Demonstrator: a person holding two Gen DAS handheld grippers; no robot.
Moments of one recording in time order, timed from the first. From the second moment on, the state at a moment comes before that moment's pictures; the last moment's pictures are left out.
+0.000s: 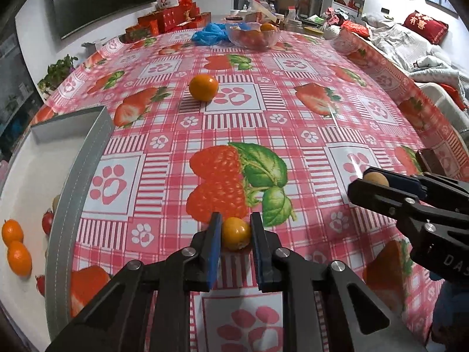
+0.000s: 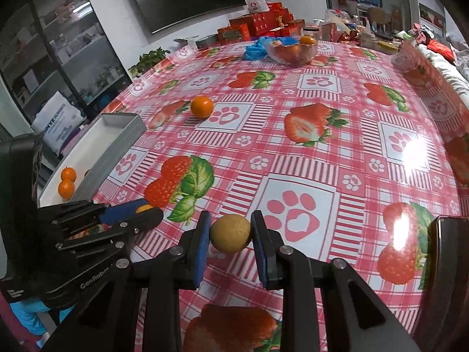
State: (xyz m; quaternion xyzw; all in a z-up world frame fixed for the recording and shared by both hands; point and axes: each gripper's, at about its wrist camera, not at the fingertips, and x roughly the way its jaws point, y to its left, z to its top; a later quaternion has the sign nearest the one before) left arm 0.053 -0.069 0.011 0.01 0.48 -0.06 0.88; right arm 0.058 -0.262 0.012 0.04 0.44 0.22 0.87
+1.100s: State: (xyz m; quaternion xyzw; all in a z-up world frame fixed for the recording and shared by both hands) left arm 0.033 0.037 0.055 -0.02 0.45 0.01 0.89; right arm 0.064 -0.152 0.048 -0.02 0.44 0.28 0.85
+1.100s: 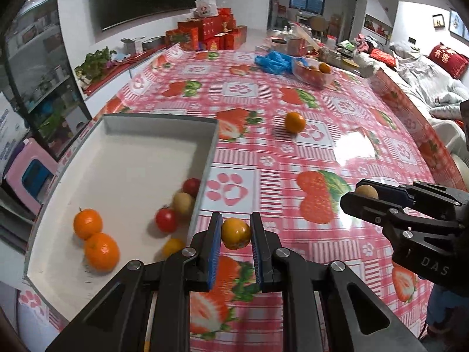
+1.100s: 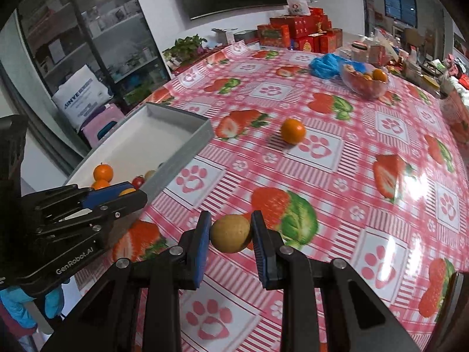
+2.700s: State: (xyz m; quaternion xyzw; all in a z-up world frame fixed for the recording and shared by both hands) left arm 0.054 0.177 0.046 -0.06 0.45 0.11 0.88; right arm 0.112 0.023 0.046 -0.09 0.47 0.37 0.79
